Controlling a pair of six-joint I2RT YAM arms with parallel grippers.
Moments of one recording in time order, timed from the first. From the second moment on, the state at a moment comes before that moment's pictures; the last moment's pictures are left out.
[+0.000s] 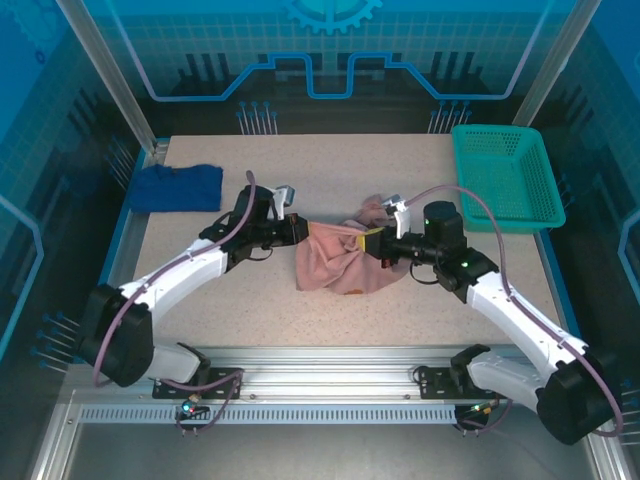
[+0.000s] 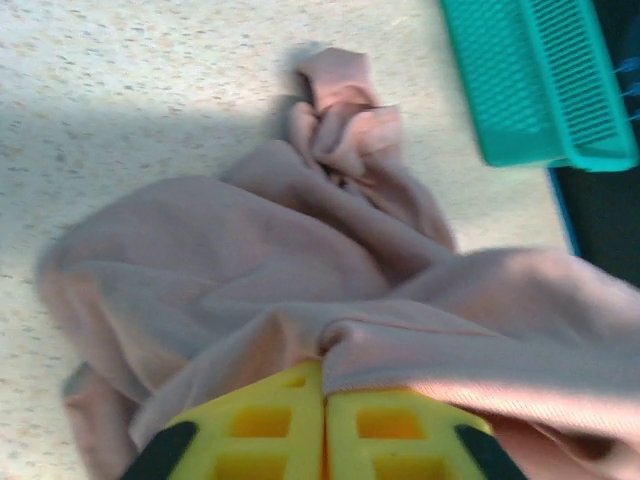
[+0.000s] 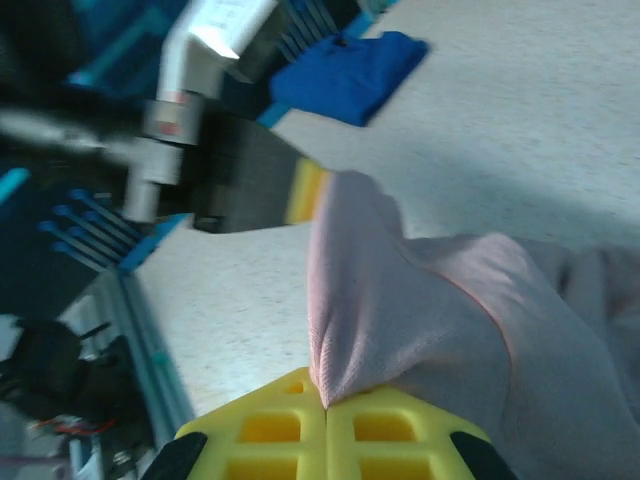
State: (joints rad) left arm -0.45 1.40 0.93 -0.20 0.32 -0.58; right arm 0.42 1.05 0.74 -0.12 -0.65 0.31
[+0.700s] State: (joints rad) left arm -0.68 1.45 0.96 -0.23 0.16 -0.28; right arm 0.32 1.13 0.73 -0.05 -0.90 0.35
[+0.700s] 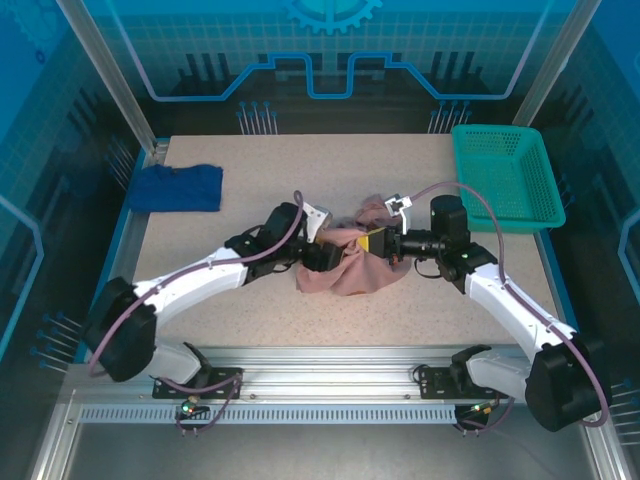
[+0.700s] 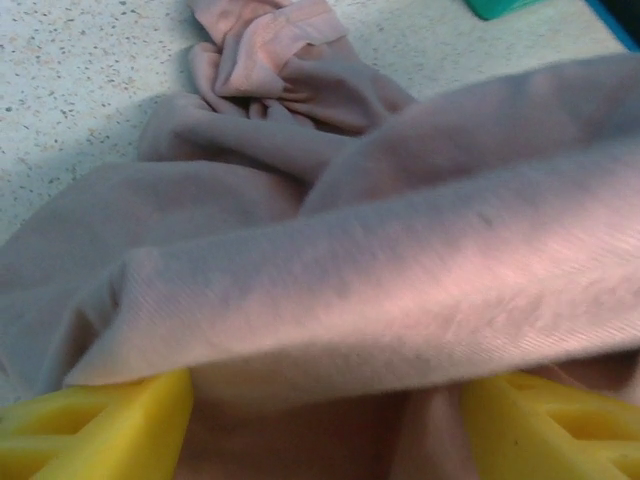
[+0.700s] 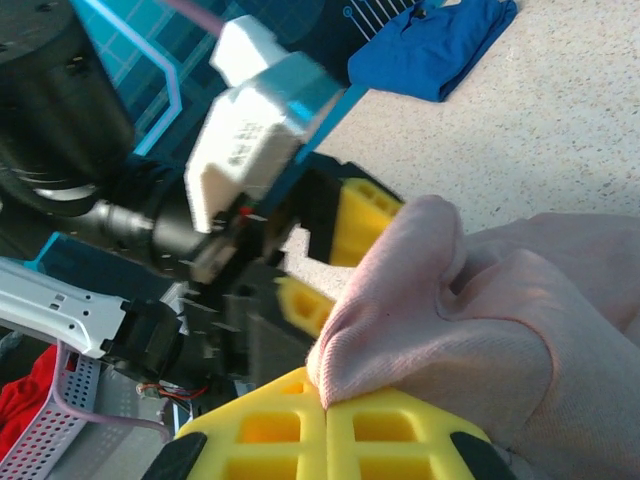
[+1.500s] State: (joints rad) left arm -0.56 1.33 0.91 -0.01 0.76 -0.49; right arm 0.50 0.95 0.78 -0.46 -0.23 0.13
